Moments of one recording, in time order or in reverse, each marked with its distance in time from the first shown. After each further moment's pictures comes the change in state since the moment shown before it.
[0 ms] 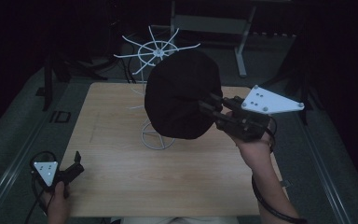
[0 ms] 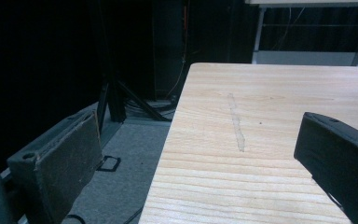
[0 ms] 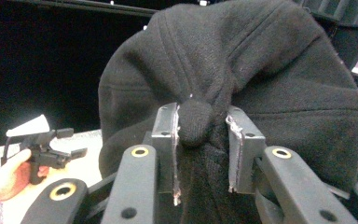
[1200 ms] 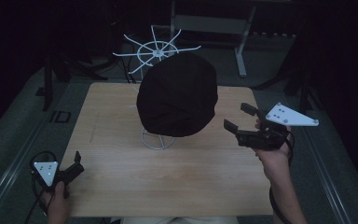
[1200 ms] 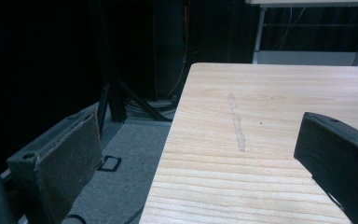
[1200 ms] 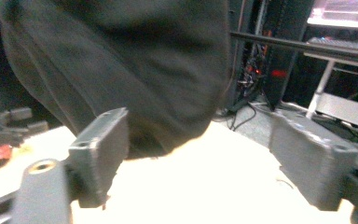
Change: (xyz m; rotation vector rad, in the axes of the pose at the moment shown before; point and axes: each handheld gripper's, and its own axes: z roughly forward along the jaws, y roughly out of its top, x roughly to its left) left arm 0.000 0.000 0.000 0.000 0.004 0.002; right arm -0.047 -0.083 -0.038 0.072 -0.135 0.139
